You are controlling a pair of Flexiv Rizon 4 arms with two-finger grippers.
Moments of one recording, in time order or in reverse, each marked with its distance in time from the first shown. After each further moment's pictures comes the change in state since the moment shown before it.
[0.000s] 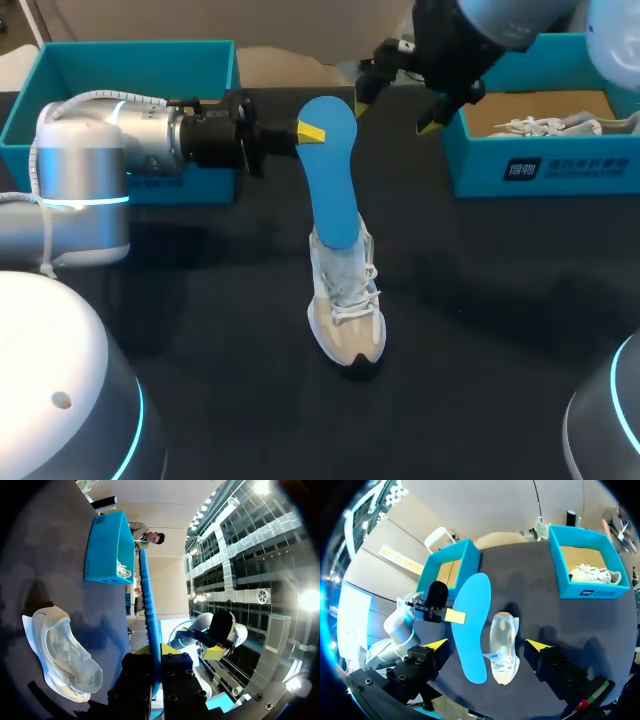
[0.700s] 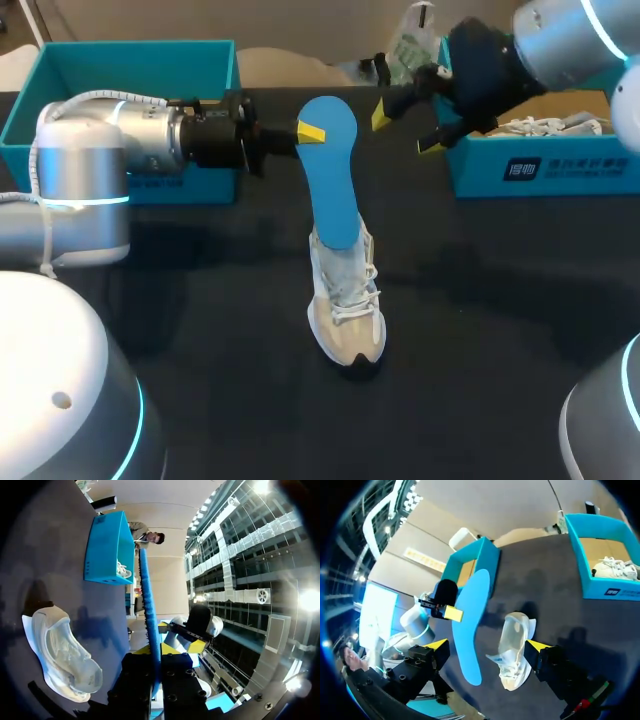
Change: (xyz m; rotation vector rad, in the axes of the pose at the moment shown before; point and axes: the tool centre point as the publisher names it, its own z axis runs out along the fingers) left arm 0.000 0.000 0.000 0.000 0.000 0.000; right arm -0.029 -0.003 0.023 0.007 0.290 -0.024
